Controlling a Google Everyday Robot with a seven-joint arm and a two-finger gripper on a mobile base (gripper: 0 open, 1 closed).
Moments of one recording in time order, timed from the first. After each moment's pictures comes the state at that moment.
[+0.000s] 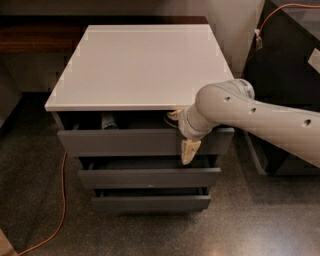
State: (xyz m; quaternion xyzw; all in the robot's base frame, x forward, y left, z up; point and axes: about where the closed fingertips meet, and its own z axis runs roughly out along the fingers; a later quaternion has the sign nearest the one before) arm 0.616 -0.083 0.716 -0.77 0.57 -0.08 0.27
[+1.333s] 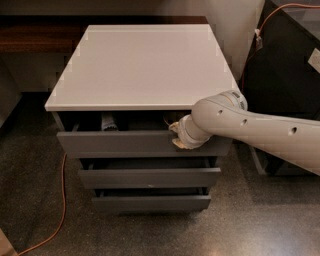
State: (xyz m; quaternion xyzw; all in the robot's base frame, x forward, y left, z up) arm 0.614 -0.089 0.673 -0.77 0.59 -0.08 0.25
